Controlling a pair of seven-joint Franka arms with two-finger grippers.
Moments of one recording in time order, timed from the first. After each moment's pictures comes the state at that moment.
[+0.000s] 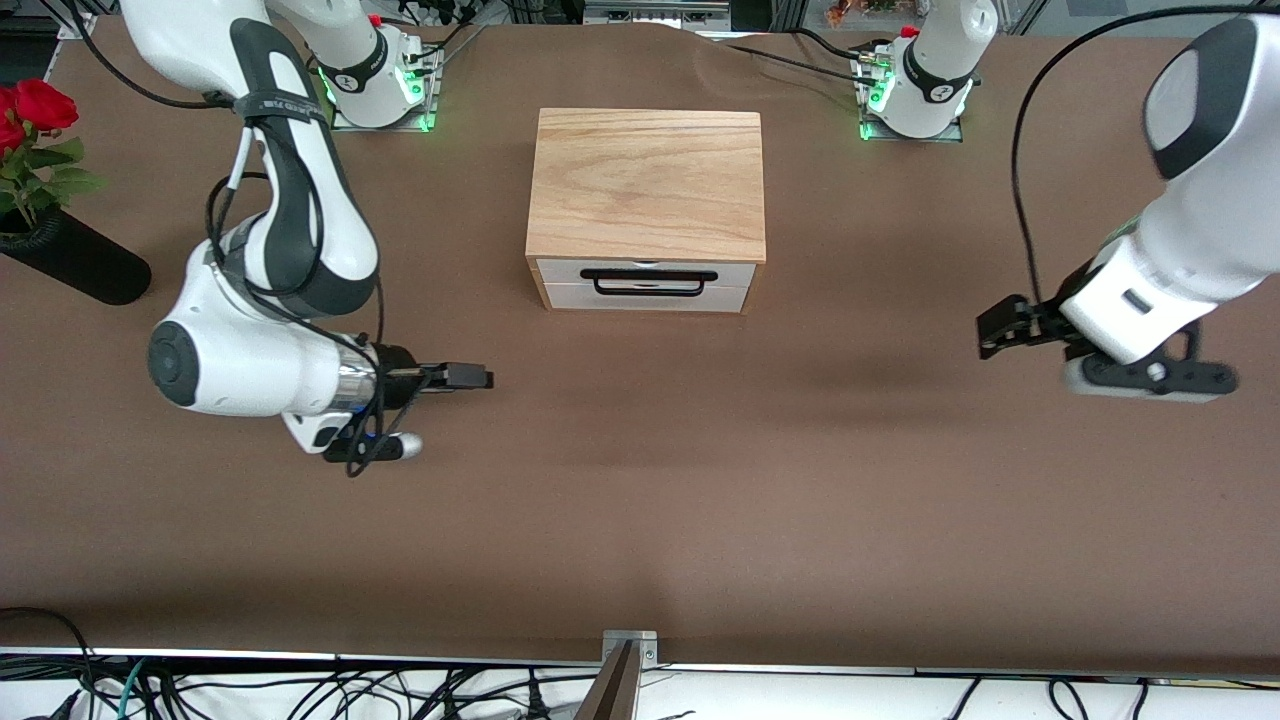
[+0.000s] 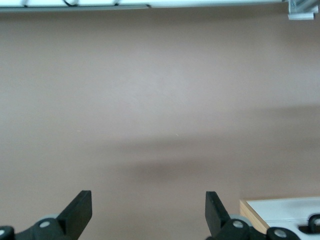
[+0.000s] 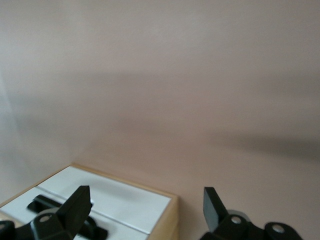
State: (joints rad) left arm -0.01 0.21 -0.13 -1.46 0.01 1.75 -0.12; right arm 0.41 0.61 -0.21 -1.33 0.58 1.79 0.05
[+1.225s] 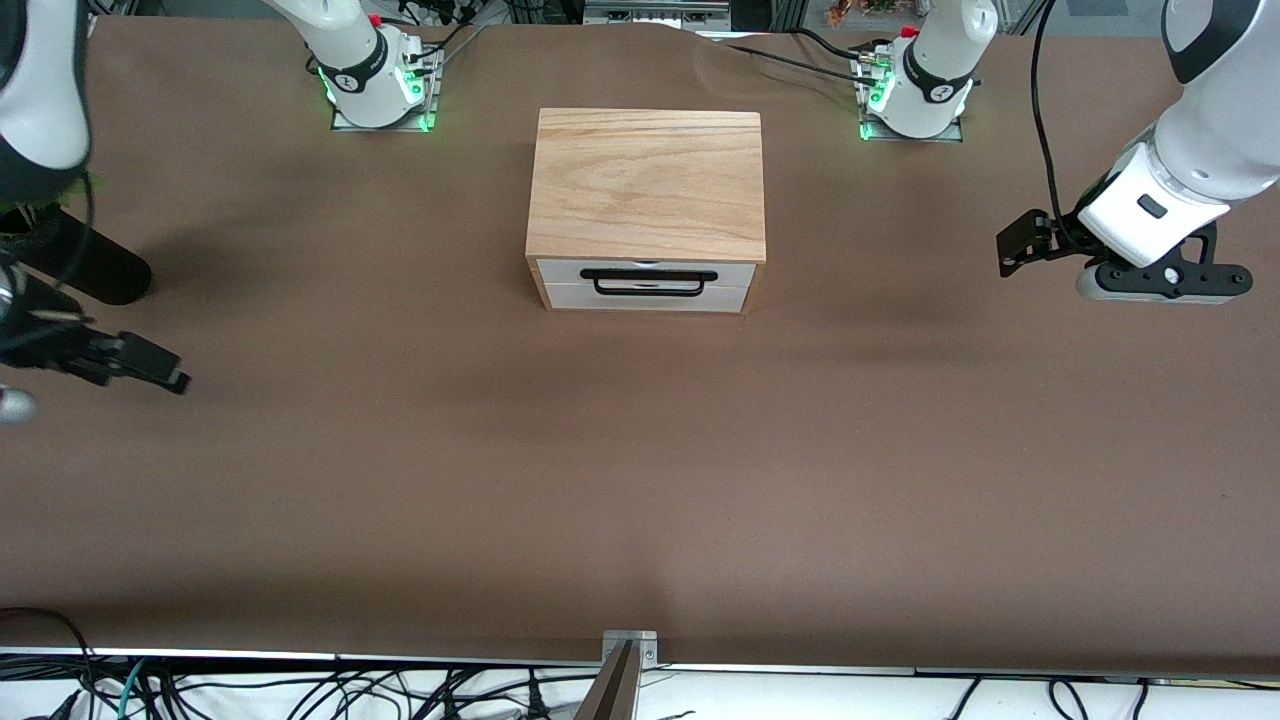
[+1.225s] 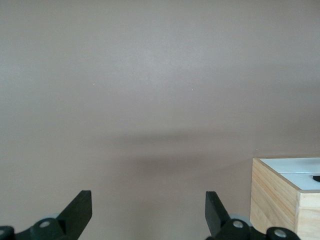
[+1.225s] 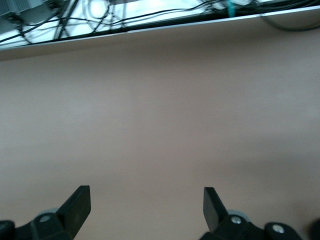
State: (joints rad) left arm 0.00 0.04 -0.14 -1.64 0.01 1.63 -0.12; right arm 0.18 0.26 -0.26 -1.42 0.11 1.81 0.04
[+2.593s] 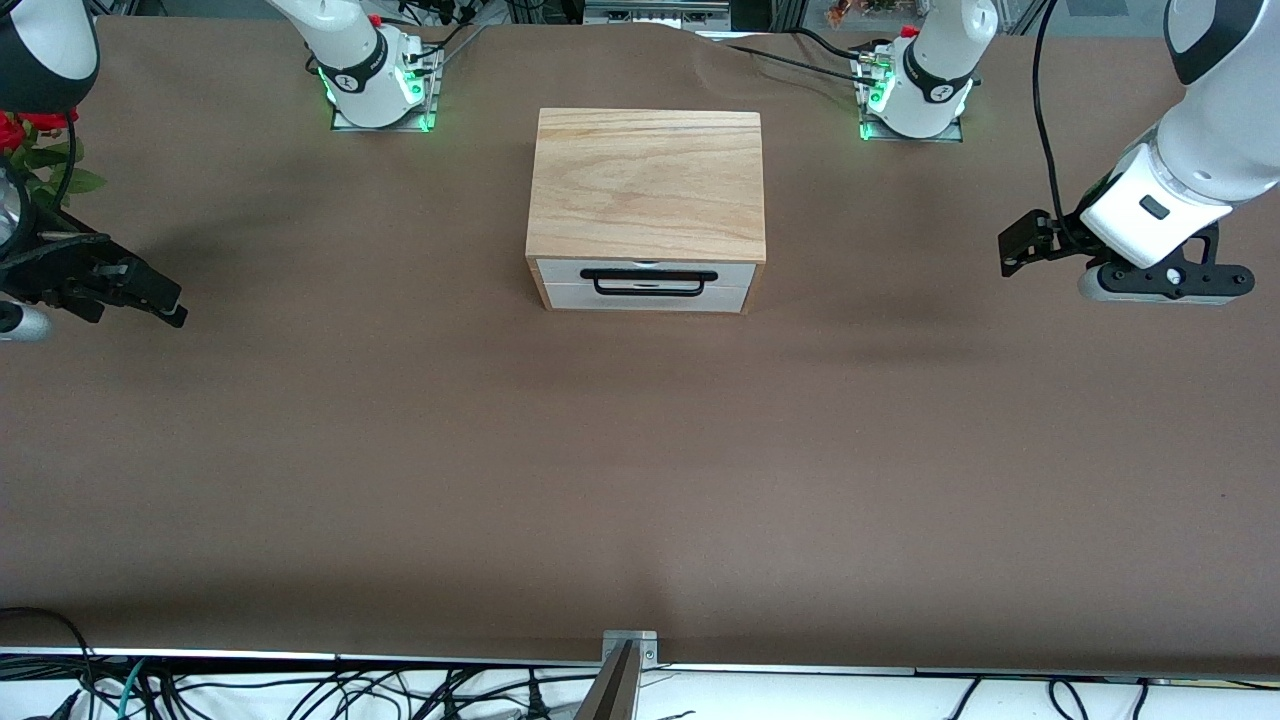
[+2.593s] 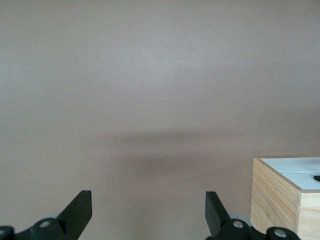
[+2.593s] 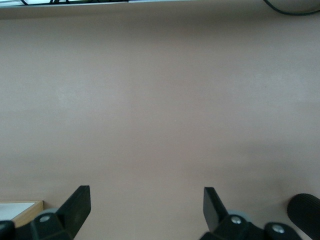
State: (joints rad) left arm 0.00 0.04 -0.14 -1.64 0.01 1.62 -0.12; right arm 0.05 0.11 -0.06 -1.60 0.02 1.80 0.04
